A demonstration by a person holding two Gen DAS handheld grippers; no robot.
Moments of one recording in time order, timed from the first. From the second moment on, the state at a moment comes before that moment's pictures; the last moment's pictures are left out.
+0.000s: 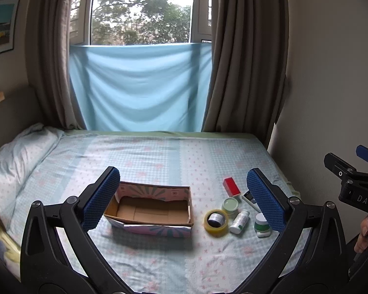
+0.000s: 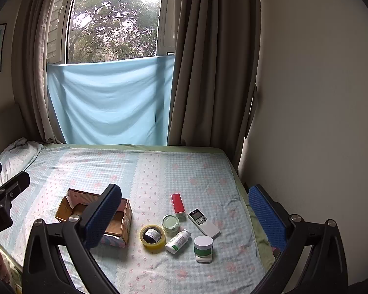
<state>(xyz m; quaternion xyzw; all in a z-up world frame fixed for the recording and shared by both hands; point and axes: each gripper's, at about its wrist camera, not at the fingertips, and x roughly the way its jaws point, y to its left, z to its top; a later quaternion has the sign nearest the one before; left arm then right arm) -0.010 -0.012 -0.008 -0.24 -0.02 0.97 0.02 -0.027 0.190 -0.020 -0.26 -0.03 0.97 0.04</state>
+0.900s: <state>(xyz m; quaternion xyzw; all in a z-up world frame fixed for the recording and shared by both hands) -0.003 -0.015 -0.012 -0.25 -0.02 0.97 0.03 -0.016 0.189 -0.021 -0.26 -0.03 0.97 0.04</state>
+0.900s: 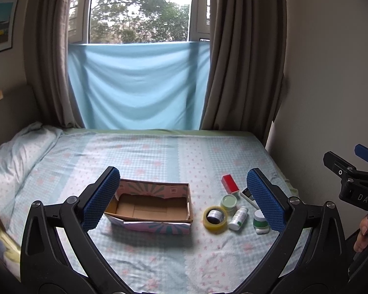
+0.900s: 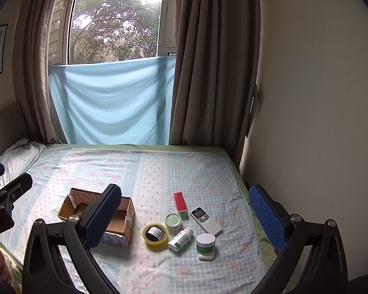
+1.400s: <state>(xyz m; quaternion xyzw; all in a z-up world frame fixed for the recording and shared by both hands) 0.001 -0.011 -0.015 -0.25 -0.01 0.97 0.03 -0.013 0.189 -0.023 -0.26 -0.02 0.96 0.04</state>
